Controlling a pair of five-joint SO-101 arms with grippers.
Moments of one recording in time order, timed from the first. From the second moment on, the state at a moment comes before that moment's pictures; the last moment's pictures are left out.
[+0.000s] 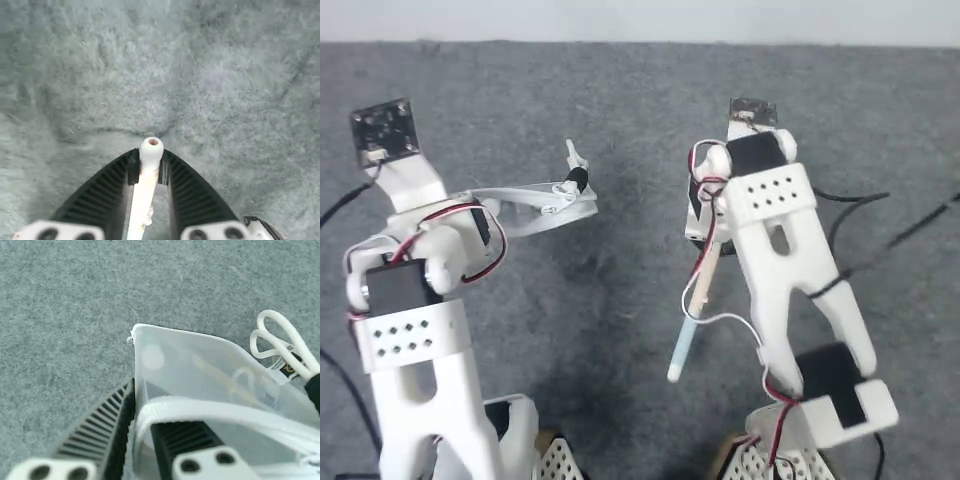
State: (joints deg) left arm -18.5 -43.5 33.5 72.6 10.9; right arm -20.6 -1.1 -5.1 100.3 -27.0
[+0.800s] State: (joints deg) left arm -18.5 -43.5 33.8 72.6 10.9; right arm -25.8 -28.0 -5.1 92.0 -27.0
